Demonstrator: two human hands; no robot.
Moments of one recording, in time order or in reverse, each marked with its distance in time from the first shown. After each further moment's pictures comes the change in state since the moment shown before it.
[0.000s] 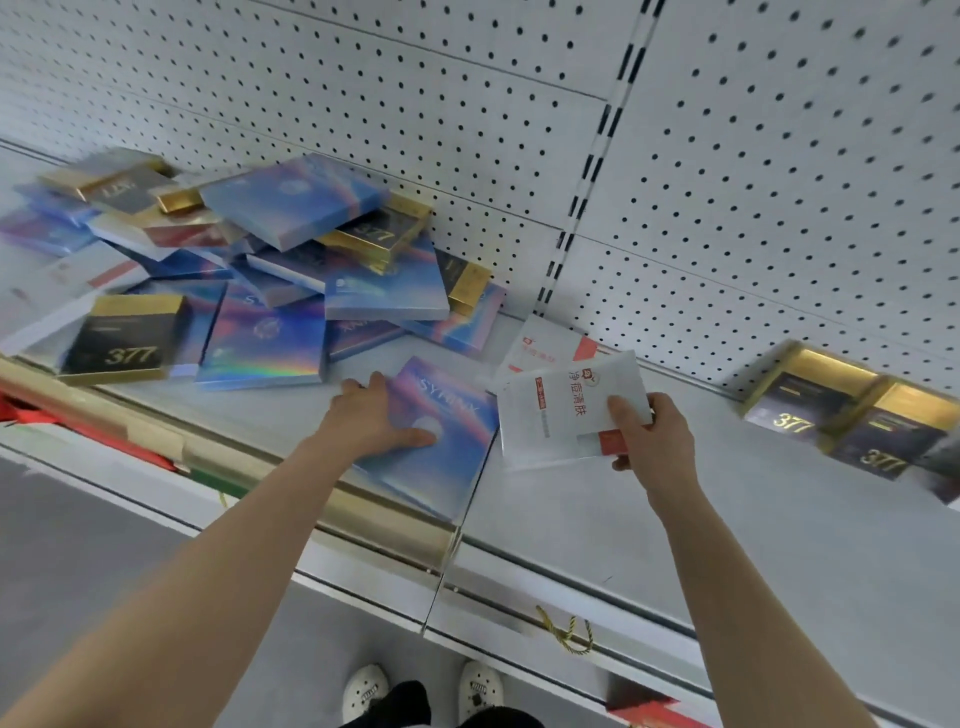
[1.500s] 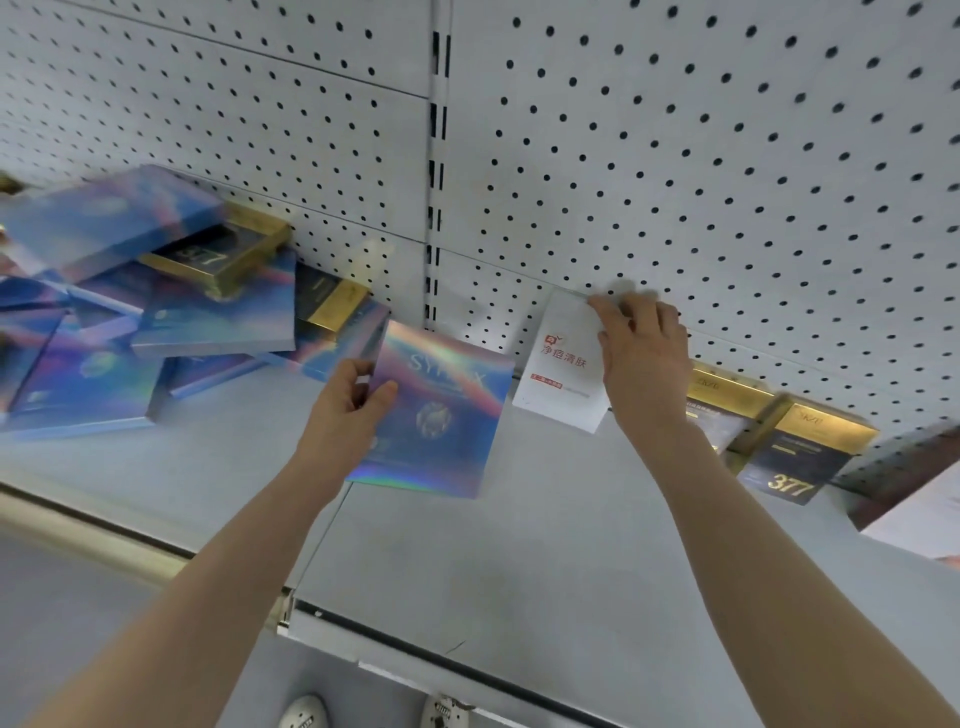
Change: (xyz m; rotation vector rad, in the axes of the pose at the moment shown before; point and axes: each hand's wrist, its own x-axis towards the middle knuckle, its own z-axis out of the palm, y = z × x) left_hand 0.004 0.156 0.026 -1.098 0.215 0.109; right_hand 0.164 0.008 -0.101 -0.824 0.447 -0.841
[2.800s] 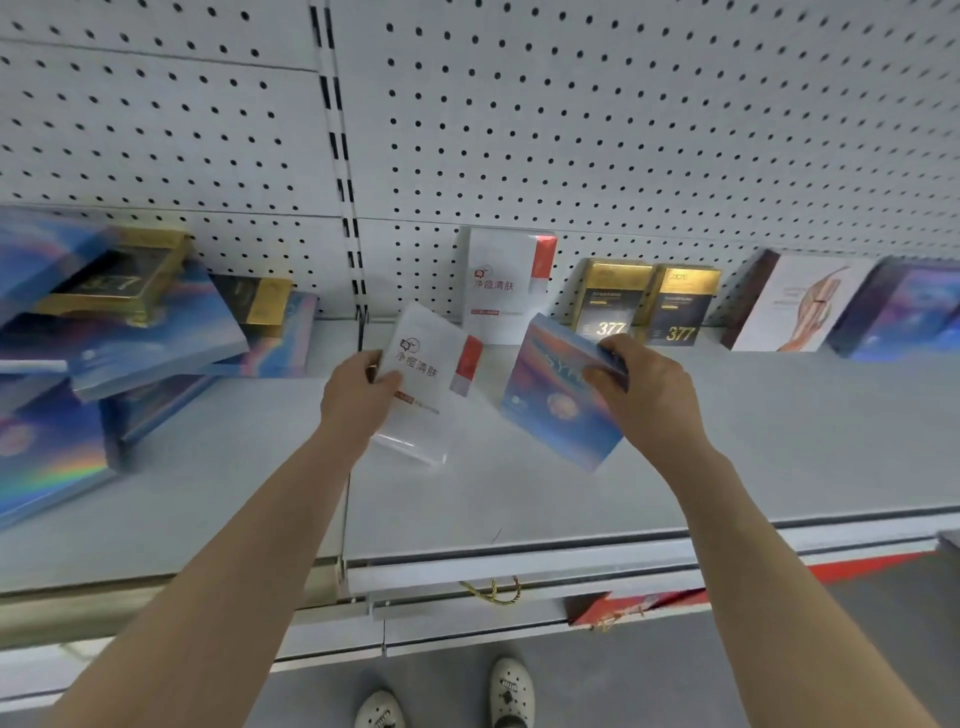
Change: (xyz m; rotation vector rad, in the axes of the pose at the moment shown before) left_hand 0.014 -0.024 0.005 0.297 -0.267 0.049; right_hand -0.130 -0.069 -0.150 0.196 -0.368 0.630
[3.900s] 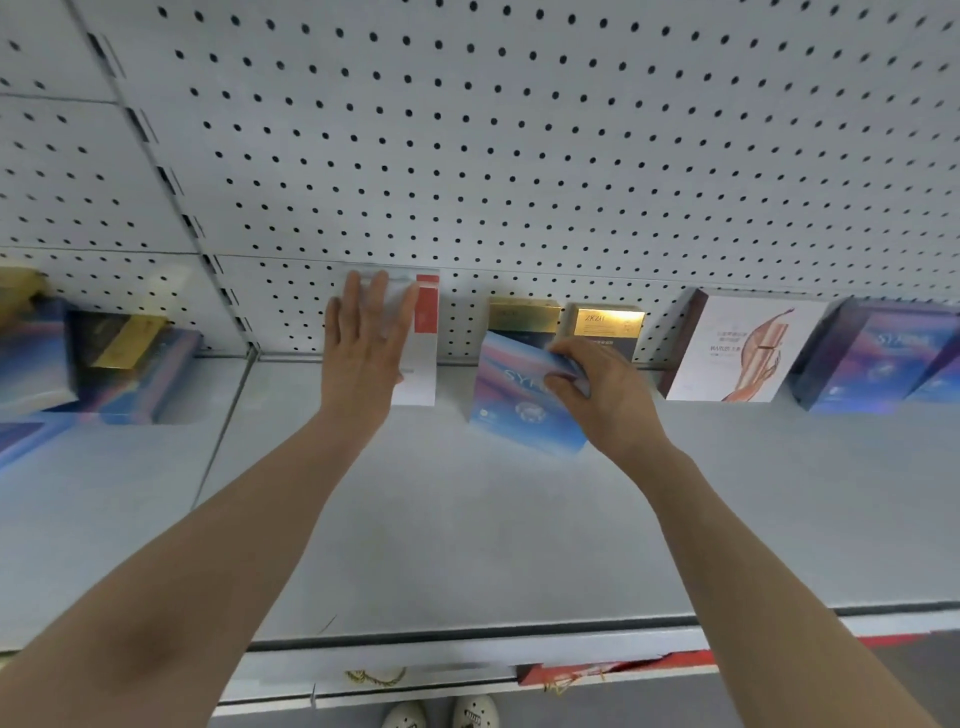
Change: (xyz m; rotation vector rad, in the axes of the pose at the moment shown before) left_hand 0.050 0.093 0.153 1.163 0.266 0.677; right_hand 0.099 0.131 -0.028 0.140 -0.009 -0.277
